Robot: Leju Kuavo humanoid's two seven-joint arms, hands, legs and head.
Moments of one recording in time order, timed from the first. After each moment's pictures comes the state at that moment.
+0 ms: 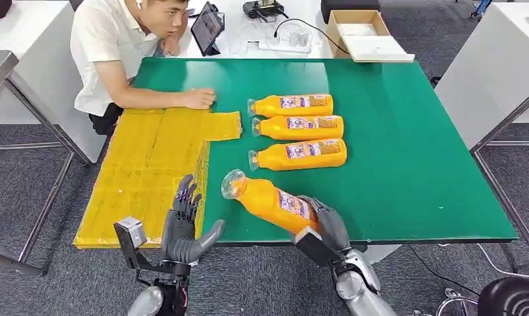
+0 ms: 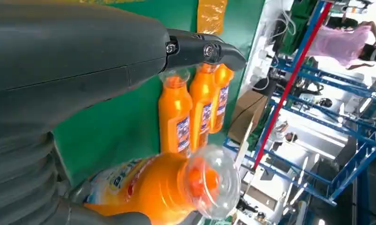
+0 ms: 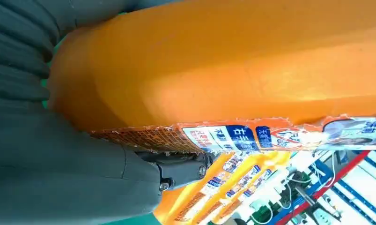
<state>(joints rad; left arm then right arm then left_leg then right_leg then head) 0.02 -0.18 -0.36 -1.46 0.37 0.15 -0.36 -0.15 -0.03 0.26 -1.02 0.42 -0.20 -0.42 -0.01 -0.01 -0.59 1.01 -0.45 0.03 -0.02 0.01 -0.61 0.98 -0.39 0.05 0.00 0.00</state>
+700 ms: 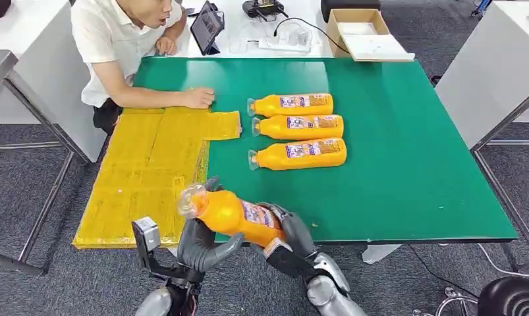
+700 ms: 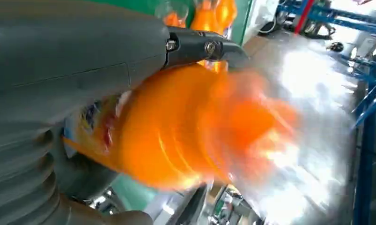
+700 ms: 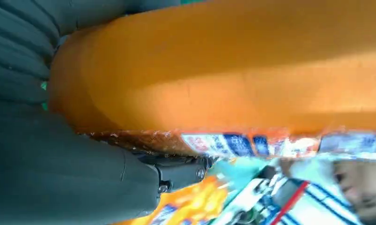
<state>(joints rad) -0.01 -0.16 -0.47 -1.46 0.41 0.03 -0.32 -0.17 0.08 0.39 -1.02 0.40 -0.12 -0.49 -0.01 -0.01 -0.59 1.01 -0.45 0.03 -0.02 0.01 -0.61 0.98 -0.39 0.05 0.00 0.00</state>
